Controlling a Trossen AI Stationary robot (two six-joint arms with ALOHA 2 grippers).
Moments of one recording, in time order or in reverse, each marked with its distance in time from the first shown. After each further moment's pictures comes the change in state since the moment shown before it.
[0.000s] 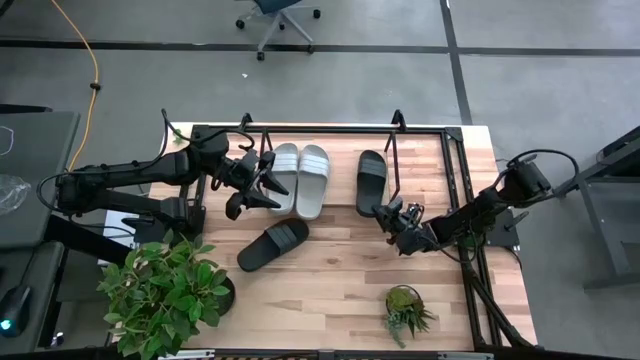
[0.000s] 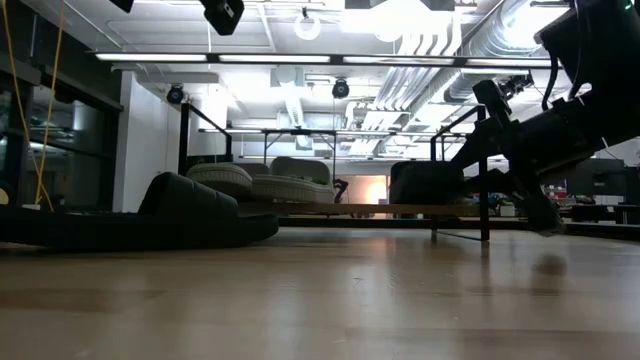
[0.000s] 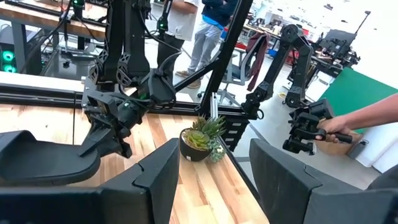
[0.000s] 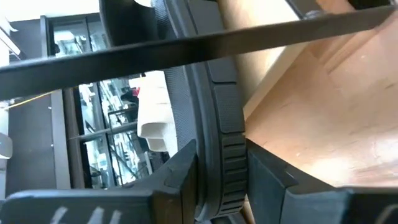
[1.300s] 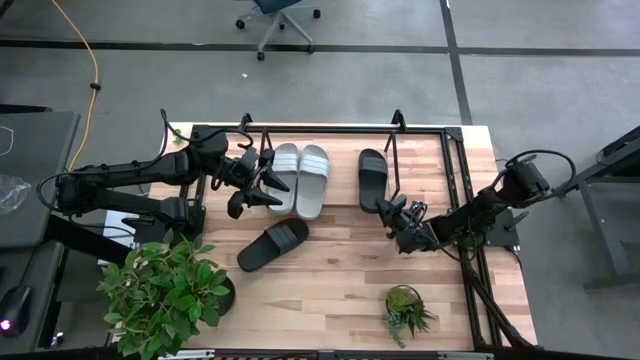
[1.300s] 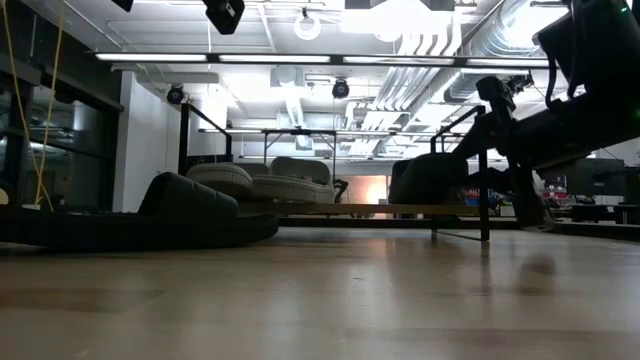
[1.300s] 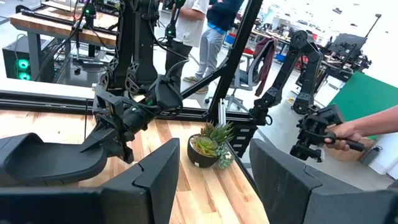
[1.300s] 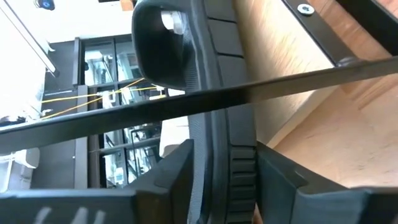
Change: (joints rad) left arm 0.000 0.000 0.000 0.024 -0.038 0.000; right arm -0.013 0.016 -0.010 0.061 0.117 -0.041
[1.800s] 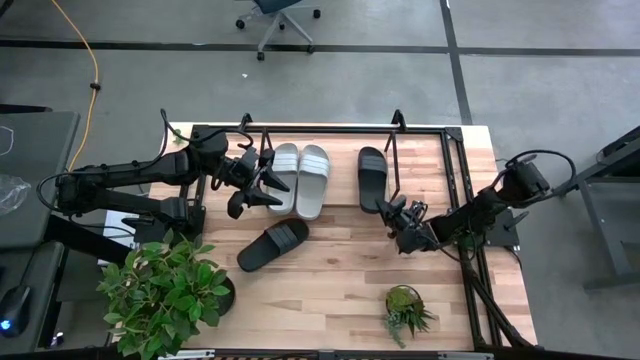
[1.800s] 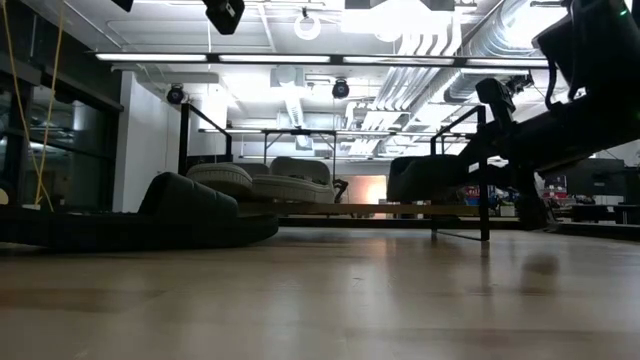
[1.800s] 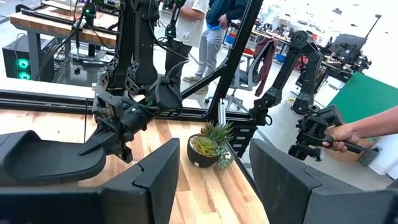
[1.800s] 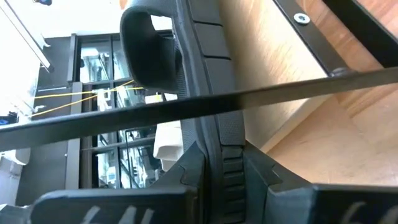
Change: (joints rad) left arm 0.000 0.000 0.000 0.000 0.000 -0.003; right arm -0.001 0.000 0.000 -0.026 -0.002 -0.015
